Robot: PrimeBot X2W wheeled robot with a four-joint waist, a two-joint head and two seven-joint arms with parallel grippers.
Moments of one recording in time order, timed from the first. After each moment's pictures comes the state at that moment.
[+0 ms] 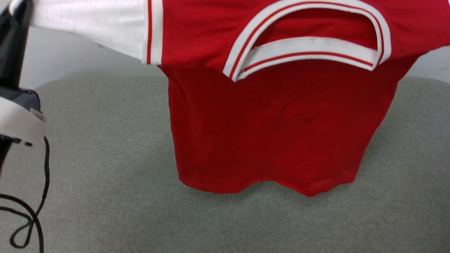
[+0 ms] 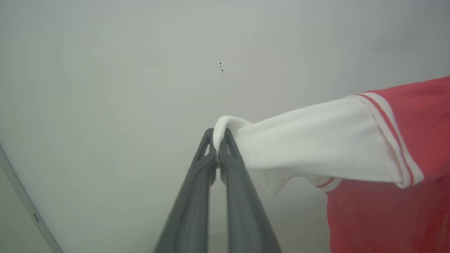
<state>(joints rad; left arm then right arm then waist) -0.48 0.64 0.00 -0.46 -0.56 0.06 0.43 -0.69 -0.47 -0.22 -0.11 0.36 0.13 0.68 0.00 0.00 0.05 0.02</state>
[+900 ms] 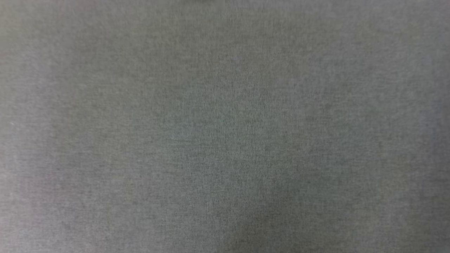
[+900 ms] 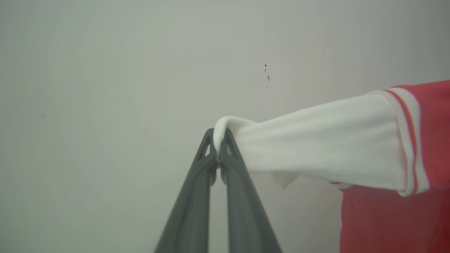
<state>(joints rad) -1.45 0.62 -0.17 0.28 -0.43 -0.10 0.20 -1.47 -0.41 -0.09 0.41 0.17 0.13 0.43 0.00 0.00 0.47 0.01</state>
